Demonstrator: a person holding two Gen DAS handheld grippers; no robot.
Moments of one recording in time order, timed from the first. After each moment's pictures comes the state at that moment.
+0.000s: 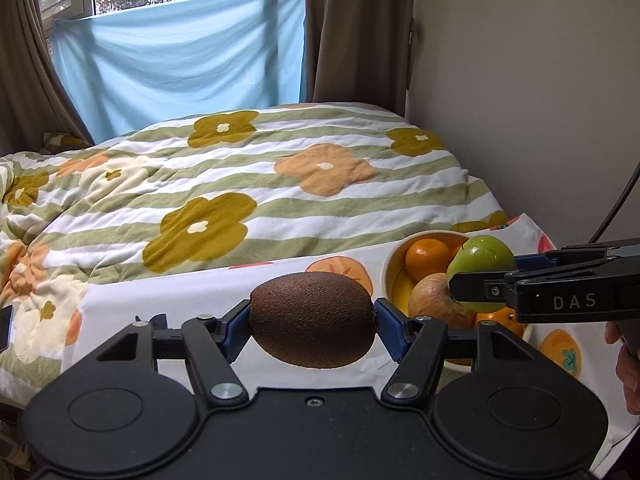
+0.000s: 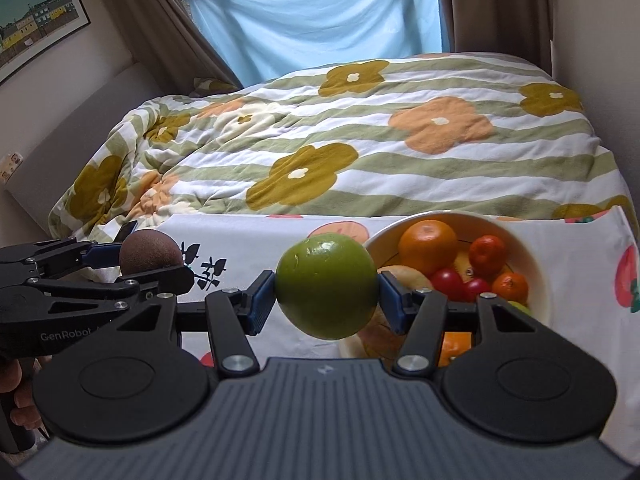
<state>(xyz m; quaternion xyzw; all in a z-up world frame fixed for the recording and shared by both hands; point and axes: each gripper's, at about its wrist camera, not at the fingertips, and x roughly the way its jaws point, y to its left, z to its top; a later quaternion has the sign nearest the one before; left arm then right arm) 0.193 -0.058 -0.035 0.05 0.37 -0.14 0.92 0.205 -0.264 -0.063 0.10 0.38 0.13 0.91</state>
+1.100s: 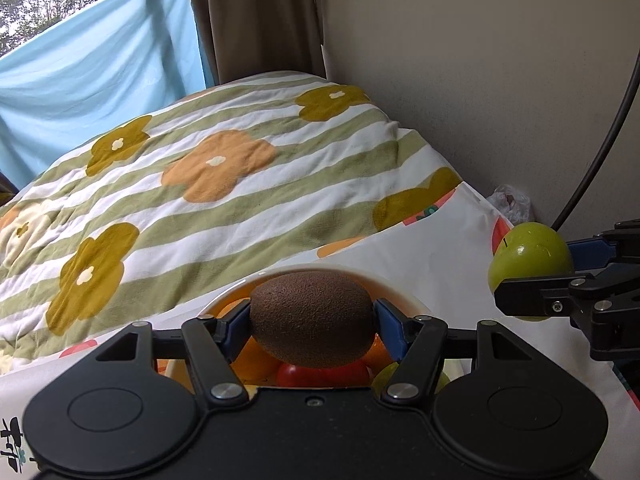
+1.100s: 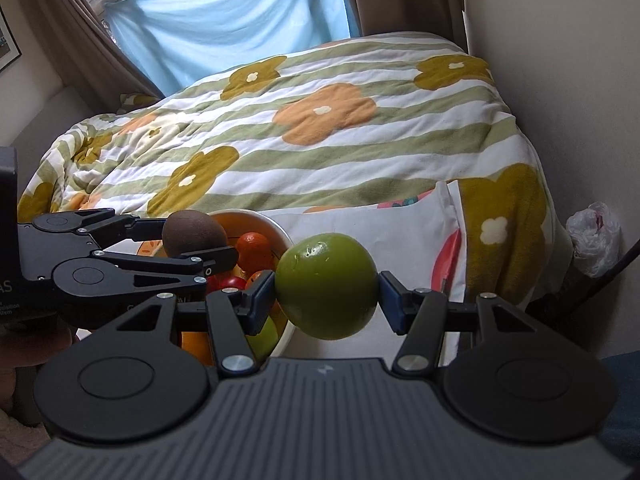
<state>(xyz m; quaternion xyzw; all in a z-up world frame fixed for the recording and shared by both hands) 0.274 -0.270 -0.108 0.15 0.40 -0.21 0.88 0.221 -0.448 -0.104 0.12 0.41 0.05 0.90</state>
